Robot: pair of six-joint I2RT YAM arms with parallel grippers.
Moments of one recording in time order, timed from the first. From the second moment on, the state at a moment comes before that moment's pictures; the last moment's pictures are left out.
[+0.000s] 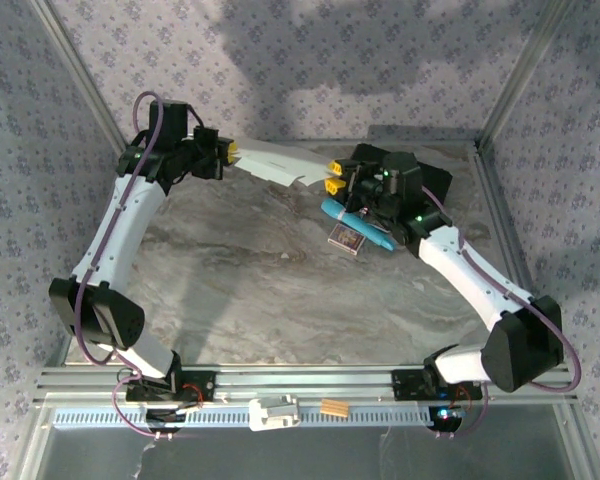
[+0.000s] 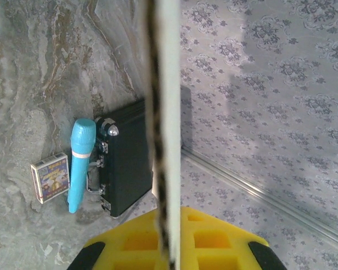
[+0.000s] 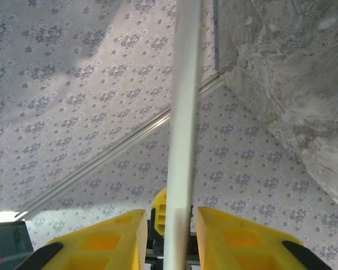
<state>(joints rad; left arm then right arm) -0.24 1.58 1.71 -0.73 0.35 -1.61 0.45 1.35 1.12 0.01 -0.34 2.02</state>
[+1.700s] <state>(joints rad) -0.38 1.15 1.36 -1.00 0.08 -0.55 0.66 1.98 2.48 -1.64 0.07 1.88</state>
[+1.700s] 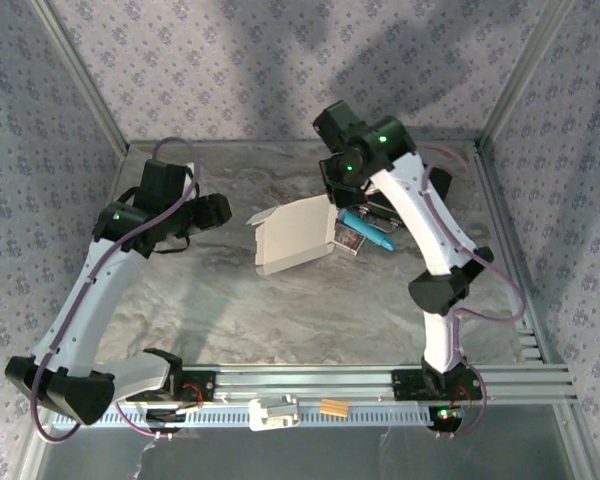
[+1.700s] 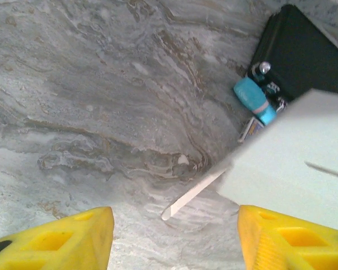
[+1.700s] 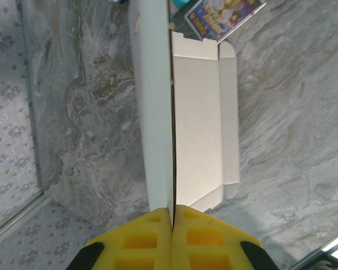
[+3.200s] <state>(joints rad) -0.09 0.85 0.90 -0.72 -0.10 -0.68 0.80 1.98 1.90 -0.68 -0.04 1.63</state>
